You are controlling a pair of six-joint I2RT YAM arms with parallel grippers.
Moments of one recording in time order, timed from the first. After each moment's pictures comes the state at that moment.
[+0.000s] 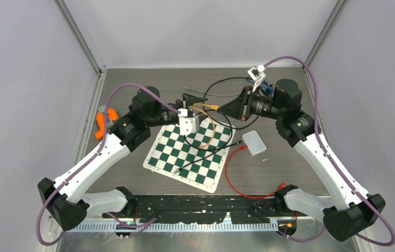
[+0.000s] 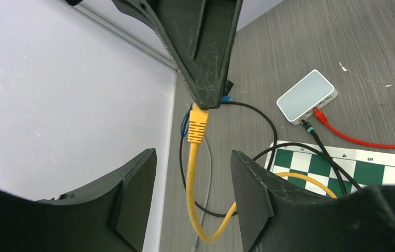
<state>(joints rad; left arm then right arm) -0.70 1.15 1.19 -0.17 0.65 0.92 0.41 1.08 1.14 -0.24 -0.72 0.51</state>
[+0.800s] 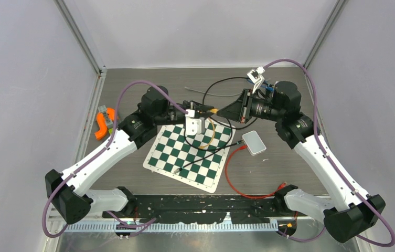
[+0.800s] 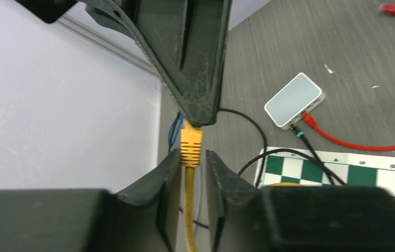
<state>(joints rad) -0.73 1.23 1.19 -0.15 0.68 0.94 0.41 1.06 1.11 -0.22 -0.75 0.62</state>
